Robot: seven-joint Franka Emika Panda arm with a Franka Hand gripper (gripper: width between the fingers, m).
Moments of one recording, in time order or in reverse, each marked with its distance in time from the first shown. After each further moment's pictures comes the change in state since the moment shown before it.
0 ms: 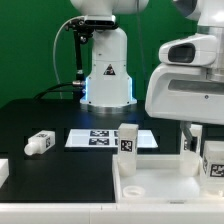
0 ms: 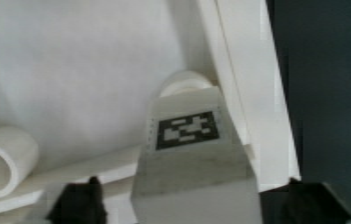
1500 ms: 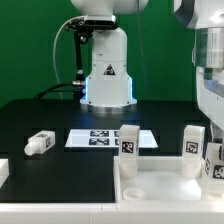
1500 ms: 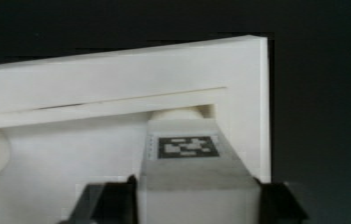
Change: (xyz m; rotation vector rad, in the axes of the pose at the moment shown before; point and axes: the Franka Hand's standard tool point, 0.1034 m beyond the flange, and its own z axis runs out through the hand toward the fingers) arm -0.002 -0.009 0.002 0.117 0.026 1.310
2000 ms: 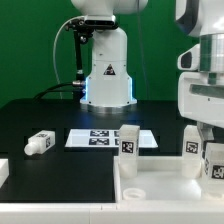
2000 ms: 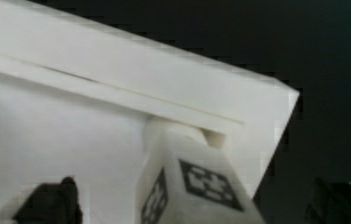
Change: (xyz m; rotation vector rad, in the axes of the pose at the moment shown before) arm -0.011 0.009 0.006 0.038 0.031 -0.449
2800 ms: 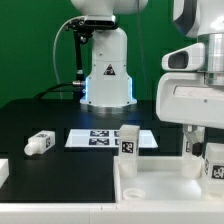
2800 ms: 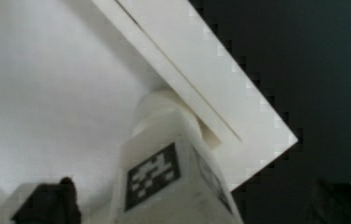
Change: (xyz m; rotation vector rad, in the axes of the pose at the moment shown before) arm 0.006 0.000 0.001 0.005 0.005 -0.345
